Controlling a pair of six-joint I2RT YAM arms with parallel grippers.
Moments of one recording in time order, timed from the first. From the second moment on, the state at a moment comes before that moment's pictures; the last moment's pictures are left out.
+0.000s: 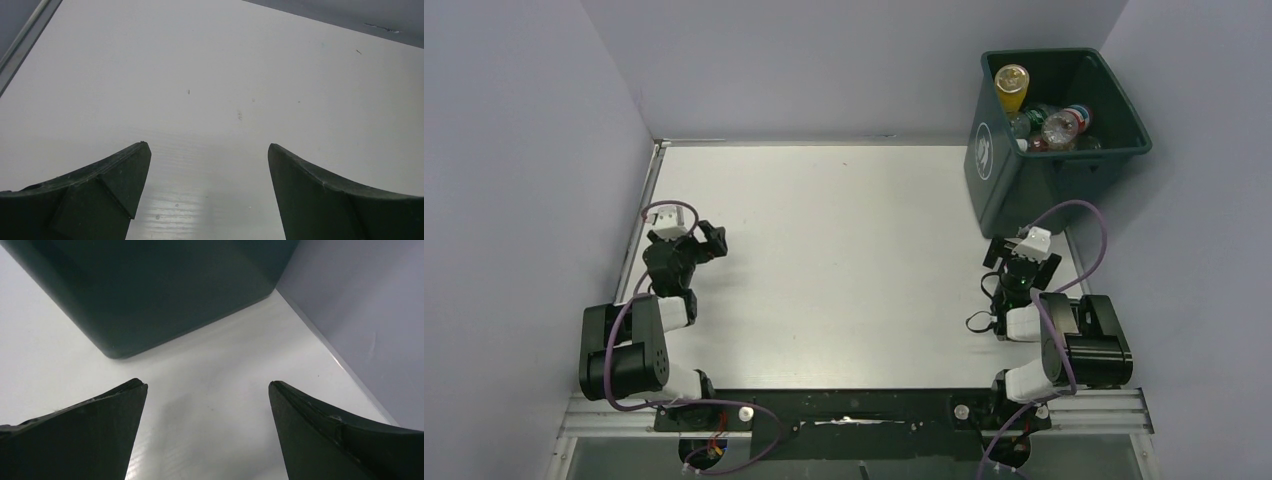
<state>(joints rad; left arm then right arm) 0.19 1.45 0.35 0.91 0.21 -0.24 -0.06 1.48 0.19 1.05 0.44 0.01</state>
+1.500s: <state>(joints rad) 0.07 1.60 0.19 1.21 -0.09 -0.14 -0.10 1.54 0.20 1.15 0.25 -0.05</state>
